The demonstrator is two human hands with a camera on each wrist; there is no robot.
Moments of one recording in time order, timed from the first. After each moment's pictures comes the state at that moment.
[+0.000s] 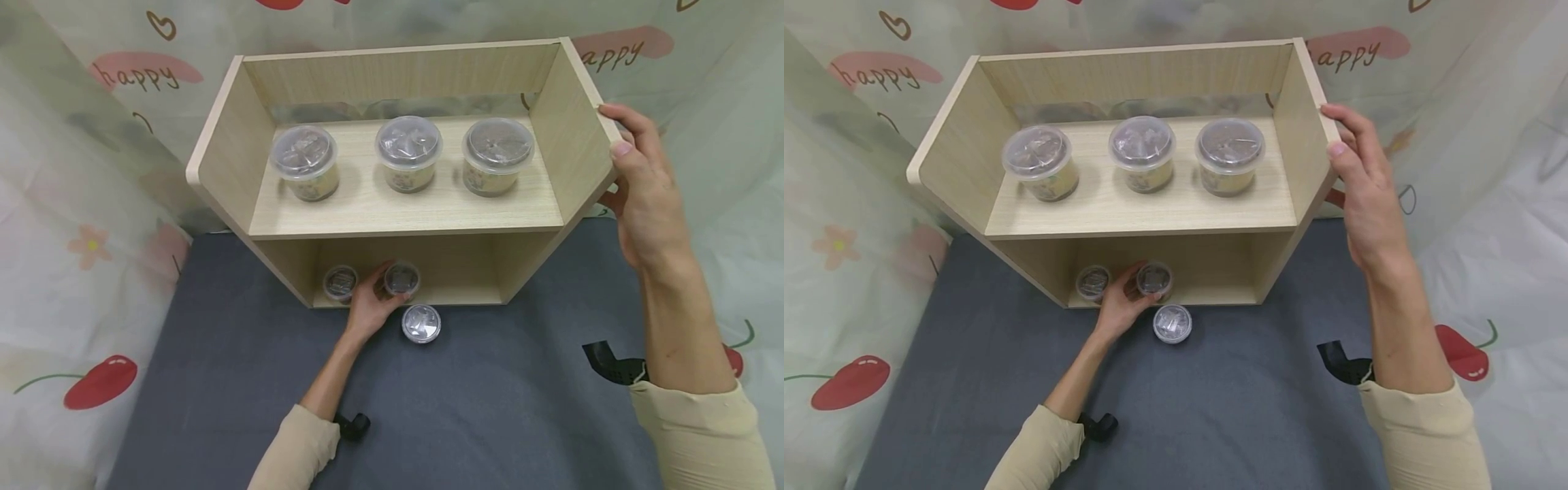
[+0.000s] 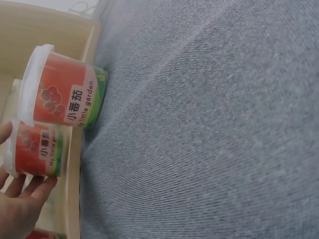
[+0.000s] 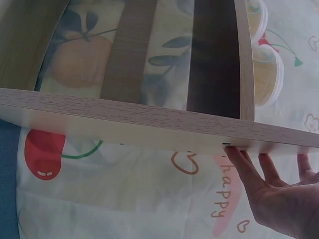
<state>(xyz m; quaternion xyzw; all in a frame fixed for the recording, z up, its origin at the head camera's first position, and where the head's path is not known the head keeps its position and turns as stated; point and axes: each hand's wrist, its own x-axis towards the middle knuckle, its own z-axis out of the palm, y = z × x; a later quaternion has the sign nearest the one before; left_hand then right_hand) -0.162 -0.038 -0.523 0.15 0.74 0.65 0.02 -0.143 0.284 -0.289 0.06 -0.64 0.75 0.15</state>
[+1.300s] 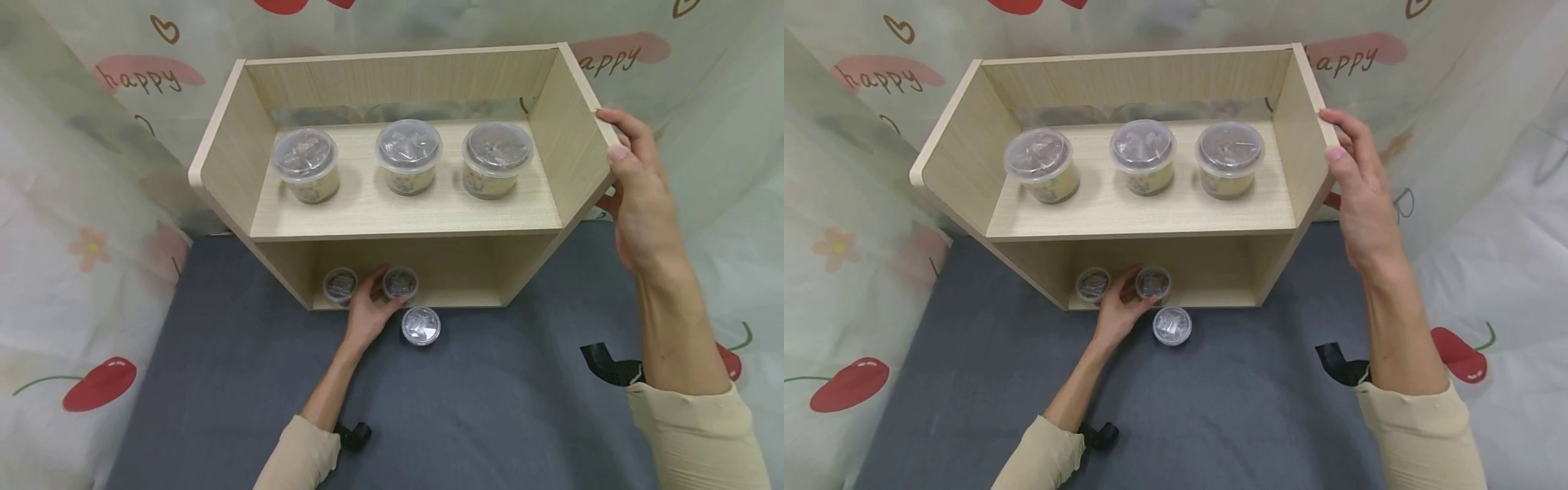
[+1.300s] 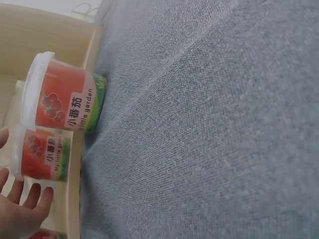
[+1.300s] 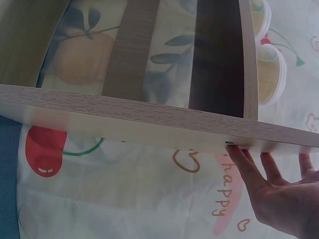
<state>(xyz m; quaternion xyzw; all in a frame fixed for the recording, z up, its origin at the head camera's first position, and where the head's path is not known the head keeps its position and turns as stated) -0.150 -0.037 -0.520 0.14 0.75 0.65 -0.03 -0.143 0.281 -0.290 0.05 -0.66 0.74 0.16</state>
